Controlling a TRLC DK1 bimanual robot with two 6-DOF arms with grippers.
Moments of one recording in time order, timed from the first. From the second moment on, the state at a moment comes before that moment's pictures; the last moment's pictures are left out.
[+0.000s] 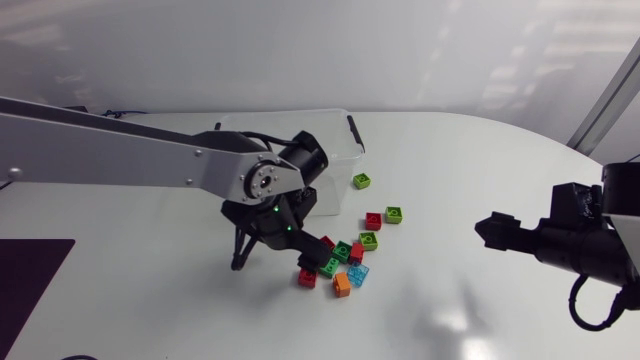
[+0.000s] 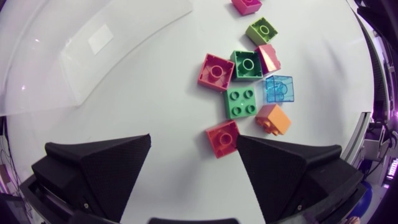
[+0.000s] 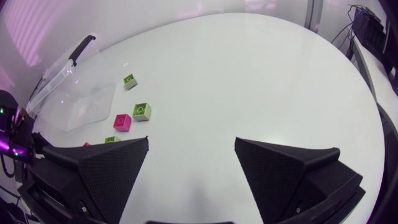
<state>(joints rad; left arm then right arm) -0.72 1.91 1.24 -0.68 -0.02 -0.13 -0.14 0.99 0.46 -0.24 -0.19 0.15</state>
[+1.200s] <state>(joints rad) -0.73 2.03 1.29 -0.70 0.13 -0.15 -0.18 1.03 0.46 -0.22 -0.23 0.15</state>
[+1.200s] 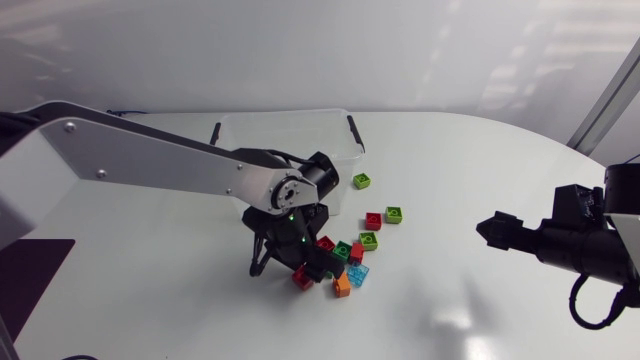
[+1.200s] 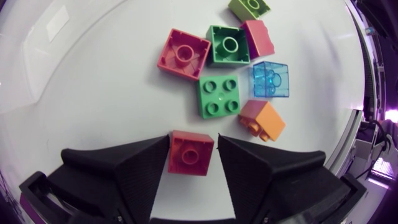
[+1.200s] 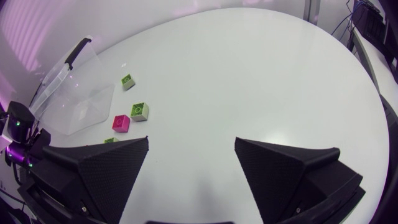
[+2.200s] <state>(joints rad) -0.76 2.00 1.25 -0.70 0.13 -0.04 -0.03 1.19 0.49 -0.23 -0.33 0.12</state>
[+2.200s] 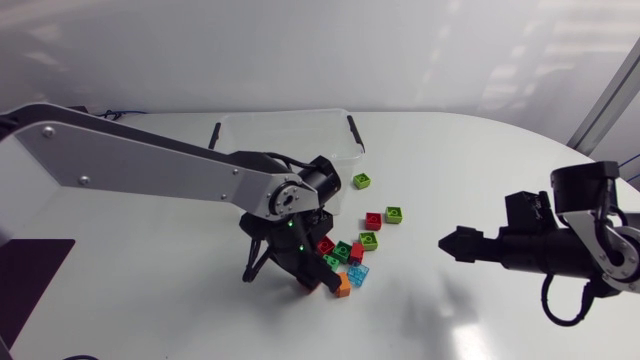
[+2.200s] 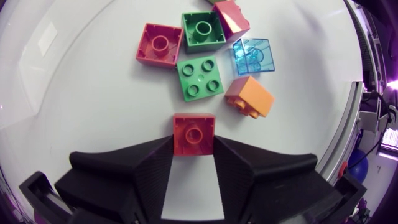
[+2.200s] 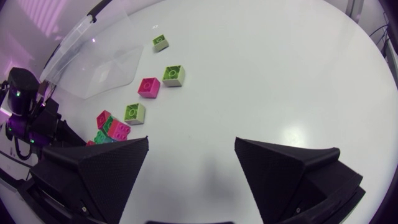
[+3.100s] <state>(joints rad) -0.50 1.53 1.32 -0.47 0.06 0.01 0.27 2.01 1.11 -0.22 0.09 0.24</state>
